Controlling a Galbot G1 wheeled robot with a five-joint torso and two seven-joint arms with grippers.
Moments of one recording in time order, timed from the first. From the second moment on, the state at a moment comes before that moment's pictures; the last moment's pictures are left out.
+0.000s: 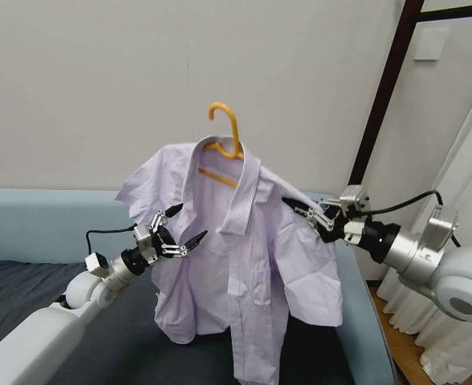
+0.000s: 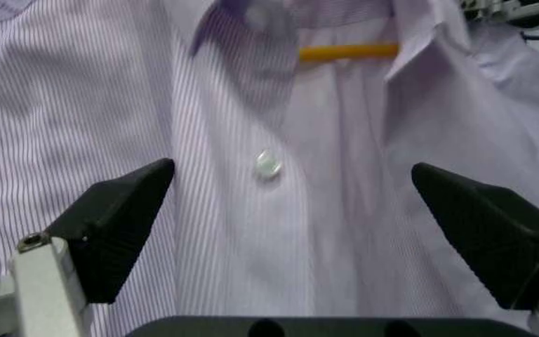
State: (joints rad) left arm 0.70 -0.79 -0.05 -1.57 -0.93 -0.55 0.72; right arm -0.64 0.46 0.24 2.24 1.10 -0.34 -0.08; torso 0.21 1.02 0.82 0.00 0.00
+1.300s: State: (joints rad) left arm 0.63 -0.85 0.00 -1.54 -0.96 -0.54 0.87; right arm -0.66 0.49 0.23 2.27 1.10 -0.38 -0.03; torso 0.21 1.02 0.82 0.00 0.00
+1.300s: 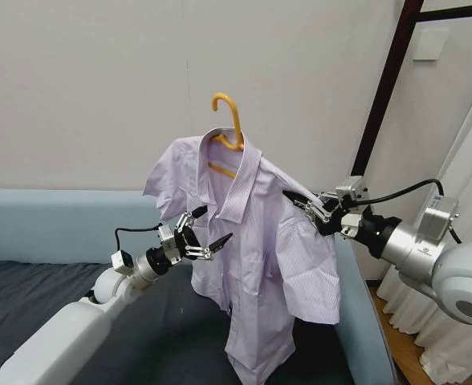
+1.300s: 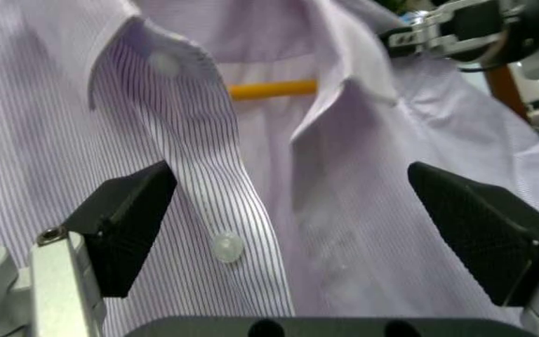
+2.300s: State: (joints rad) left arm 0.48 -0.80 0.01 -1.54 -0.93 -0.57 0.95; right arm -0.66 0.52 0.21 2.22 1.10 -0.38 -0.03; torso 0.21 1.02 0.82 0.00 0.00
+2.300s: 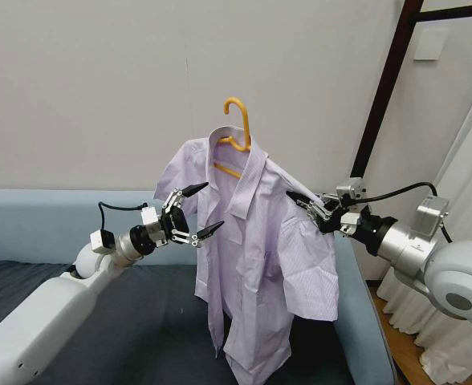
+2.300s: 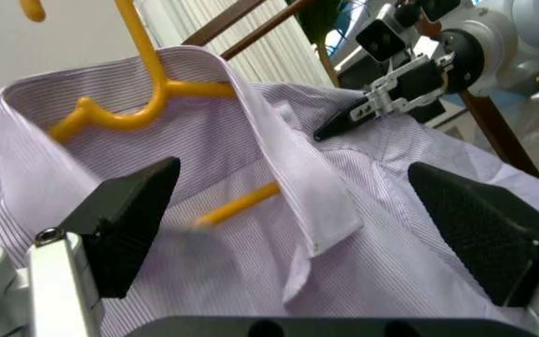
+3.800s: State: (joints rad) left arm 0.45 -0.82 0.05 -1.50 -0.82 -0.51 0.89; right arm -0.72 0.50 0.26 2.27 1.09 -0.35 -0.04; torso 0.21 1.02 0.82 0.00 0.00
